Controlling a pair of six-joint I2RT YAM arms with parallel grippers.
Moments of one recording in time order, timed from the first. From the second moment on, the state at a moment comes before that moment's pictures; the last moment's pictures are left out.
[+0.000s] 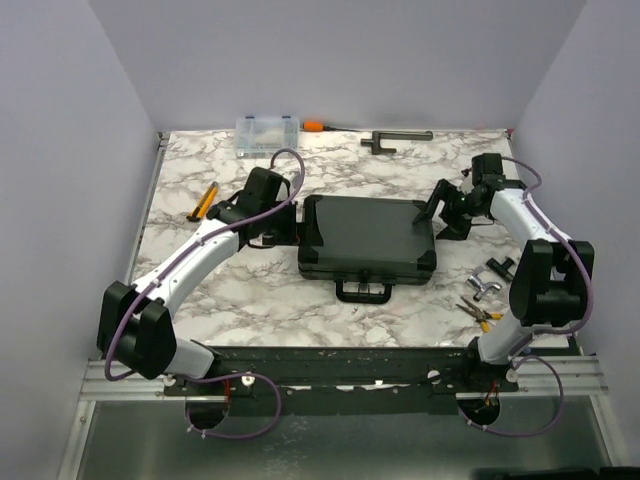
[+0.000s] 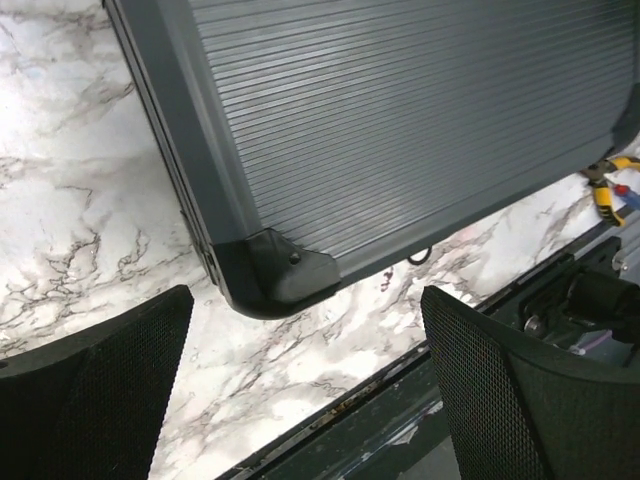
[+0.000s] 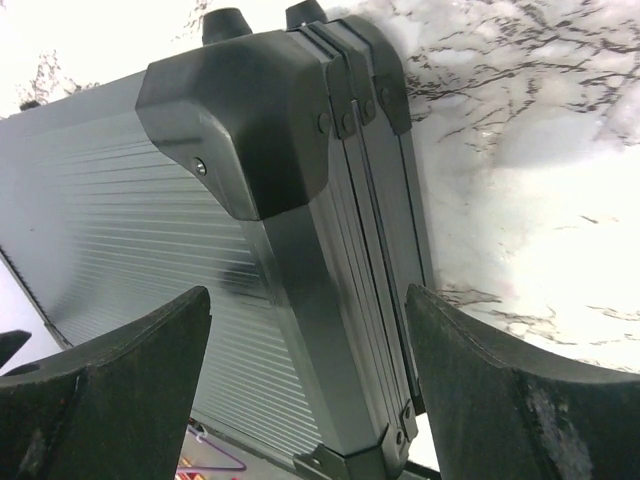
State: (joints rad) left arm -0.49 1.38 1.13 -0.58 0.32 -0.42; right arm -0.04 1.65 1.21 -0.71 -0.42 0.47
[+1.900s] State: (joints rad) left arm -0.45 1.12 1.09 -0.72 0.25 -0.45; right arm 0.46 1.77 1.62 -0.59 -0.29 0.47
